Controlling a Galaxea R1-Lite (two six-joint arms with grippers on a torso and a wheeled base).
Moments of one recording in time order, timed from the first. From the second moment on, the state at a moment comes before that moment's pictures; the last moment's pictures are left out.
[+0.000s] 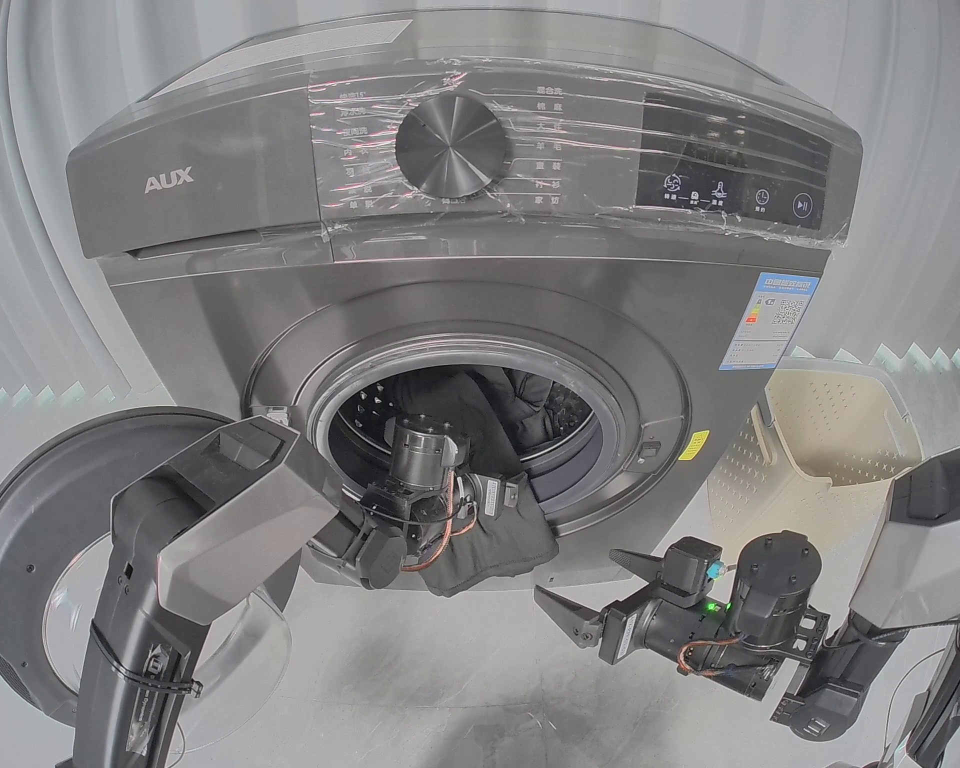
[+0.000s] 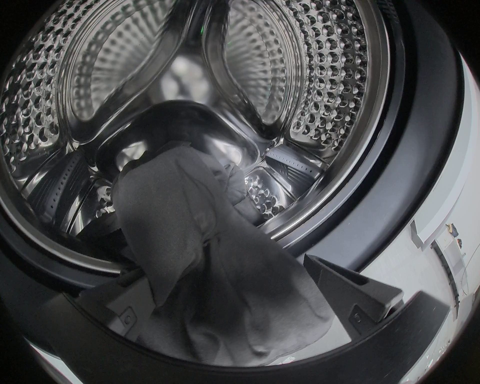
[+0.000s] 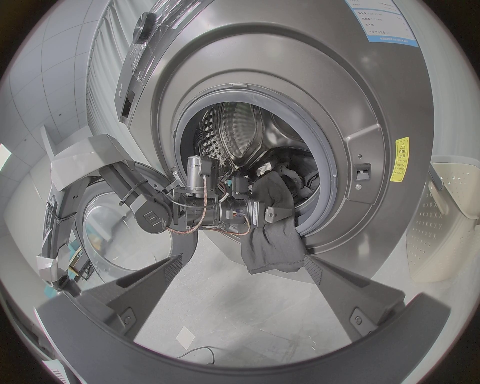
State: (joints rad) left arm -0.54 2.51 -1.40 -0.77 0.08 -0.09; right arm 0.77 2.04 -0.28 -1.54 -0.09 0.27
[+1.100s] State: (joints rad) left arm -0.47 2.59 -1.77 -0.77 0.16 -0.14; right arm 0.77 2.03 -0.29 -1.54 -0.09 0.27
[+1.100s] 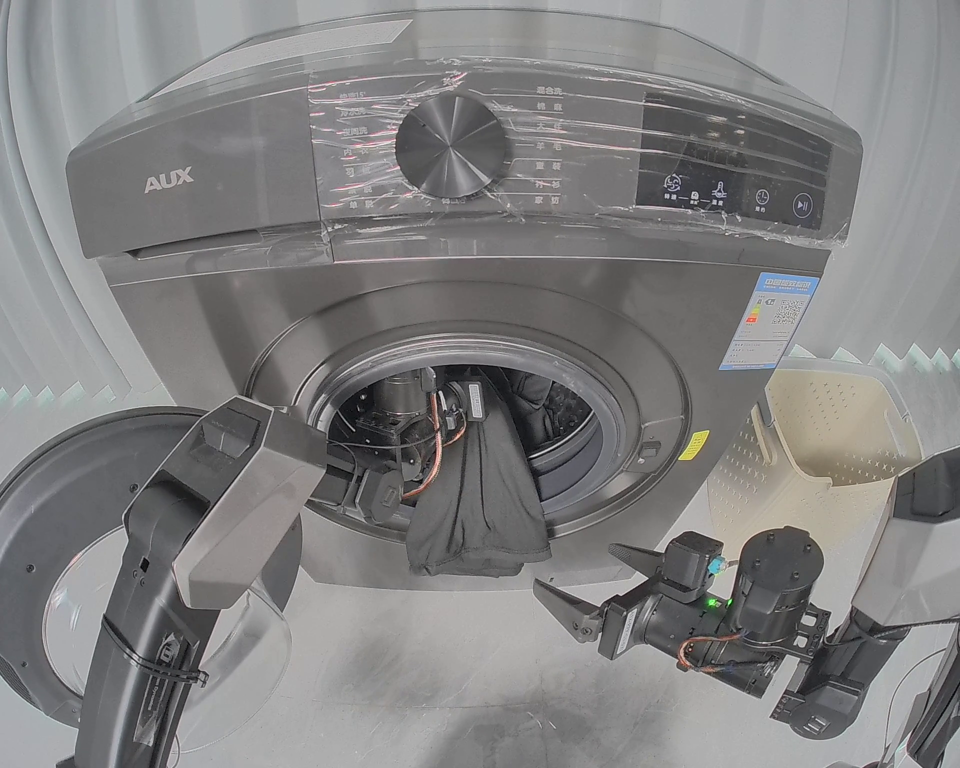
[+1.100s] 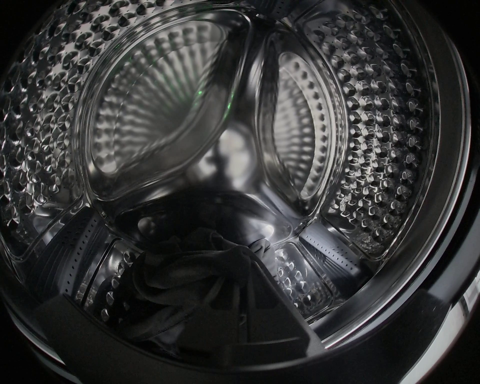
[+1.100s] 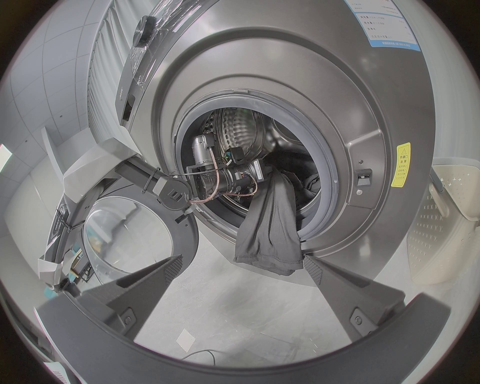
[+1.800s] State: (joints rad) left arm -0.52 2.47 -1.42 -0.76 0.09 -0.14; right arm 0.77 2.03 -0.29 -1.54 -0.09 0.27
